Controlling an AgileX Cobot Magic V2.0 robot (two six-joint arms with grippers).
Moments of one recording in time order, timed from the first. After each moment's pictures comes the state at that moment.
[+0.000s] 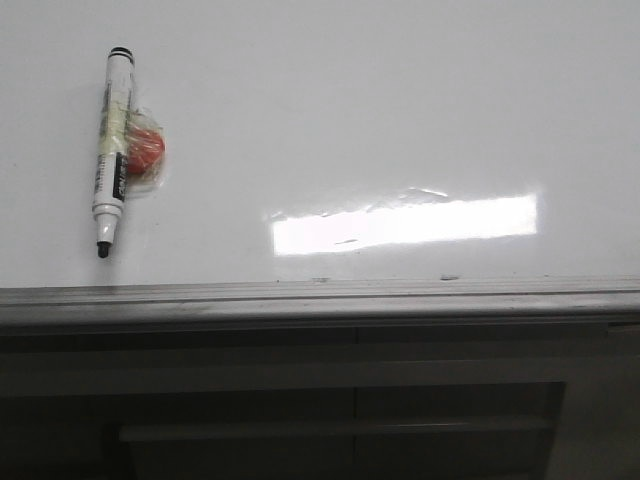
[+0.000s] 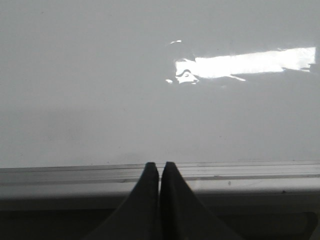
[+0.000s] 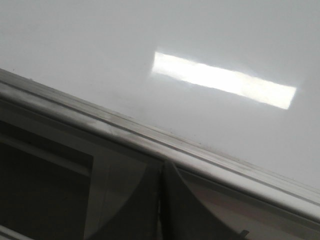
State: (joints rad) left arm -0.03 0.00 0.00 0.03 0.33 -0.04; right arm 0.24 -0.01 0.01 -0.05 0.32 -0.25
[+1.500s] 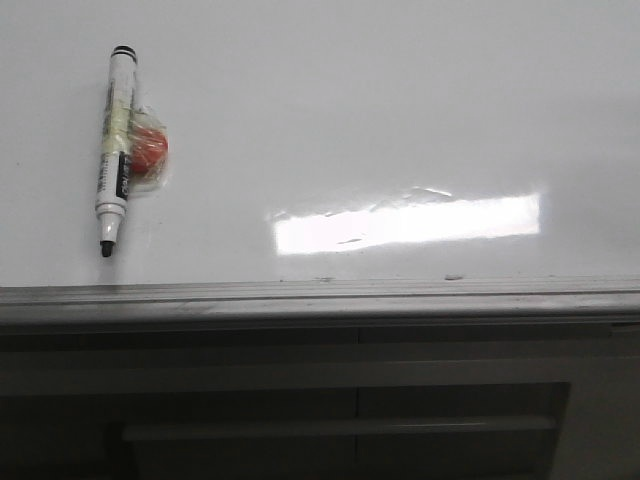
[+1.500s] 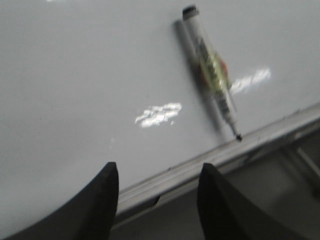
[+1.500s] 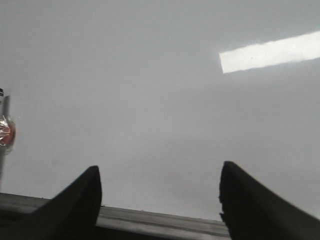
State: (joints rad) left arm -0.11 0.63 -0.66 -0.48 0.86 0.48; right arm 0.24 0.35 -0.32 0.51 0.32 -0.26
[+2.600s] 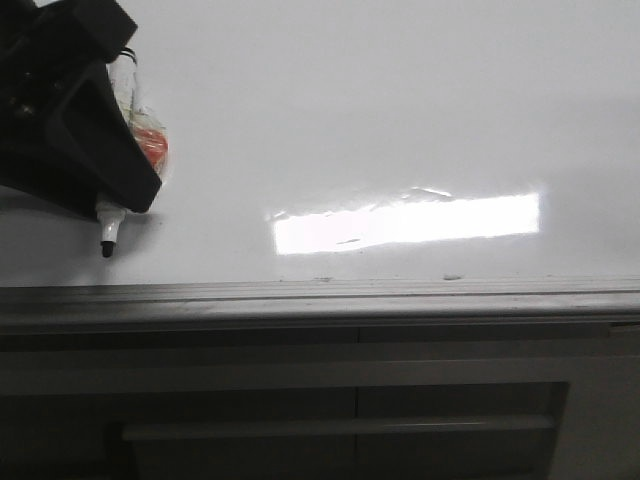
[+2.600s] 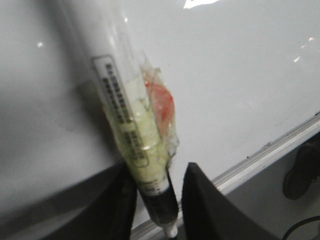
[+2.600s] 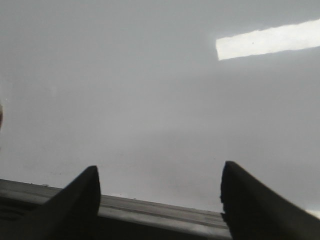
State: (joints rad) left arm -0.51 1.28 -0.83 -0.47 0.61 0.15; right arm 0.24 0.39 -0.32 0.51 0.32 -0.30
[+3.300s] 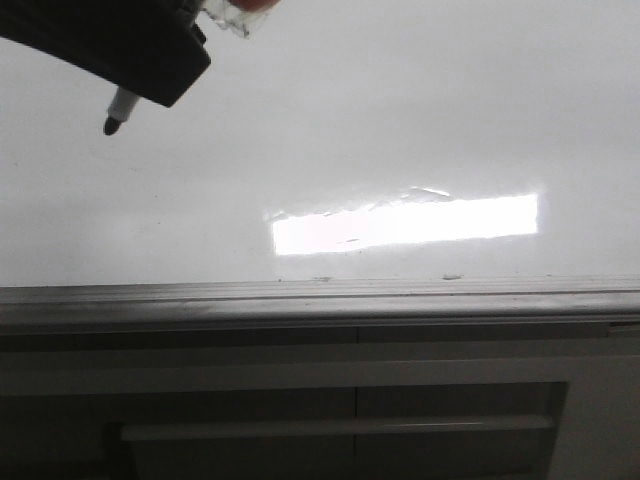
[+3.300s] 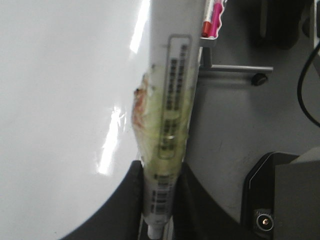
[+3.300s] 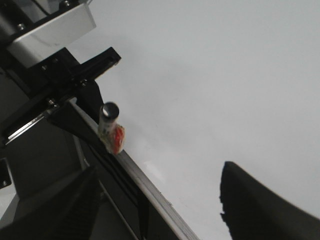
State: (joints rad) left arm -0.84 1.06 -0.89 -0.40 0.68 0.84; right arm 0.30 0.61 -0.80 0.92 0.81 -1.01
